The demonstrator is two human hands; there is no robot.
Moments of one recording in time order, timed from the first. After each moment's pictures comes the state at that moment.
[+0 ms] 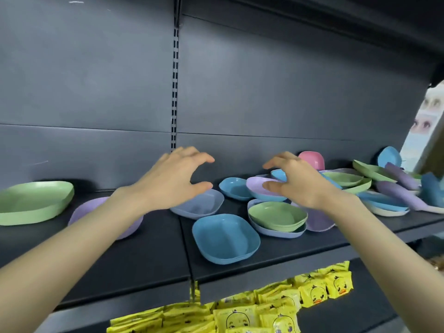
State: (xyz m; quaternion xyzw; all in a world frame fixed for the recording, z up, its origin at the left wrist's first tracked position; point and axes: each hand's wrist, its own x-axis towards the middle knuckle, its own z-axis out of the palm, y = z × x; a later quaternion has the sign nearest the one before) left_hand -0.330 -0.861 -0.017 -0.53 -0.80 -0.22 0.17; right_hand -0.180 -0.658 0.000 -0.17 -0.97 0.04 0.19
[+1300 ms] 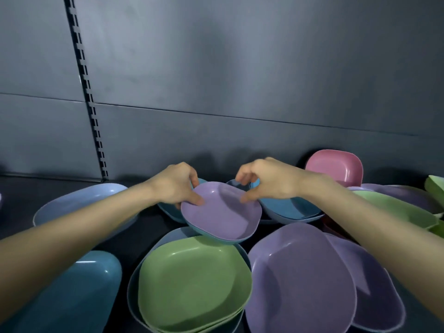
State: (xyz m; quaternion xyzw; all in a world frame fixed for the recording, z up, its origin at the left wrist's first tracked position) left_hand -0.397 -0.577 -0.077 -0.29 -0.92 -0.27 -0.07; right_hand -0.311 -0.385 -0.038 0.06 -0.99 0.10 -0.01
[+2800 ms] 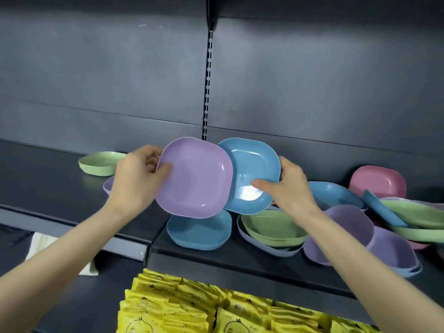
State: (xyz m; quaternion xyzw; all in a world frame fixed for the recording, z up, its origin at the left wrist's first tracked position) left_hand -0.225 -0.807 -0.044 -0.12 -0.81 -0.48 0.31; right_hand -0.197 -0.553 -0.040 0.04 -0.82 0.51 0.24
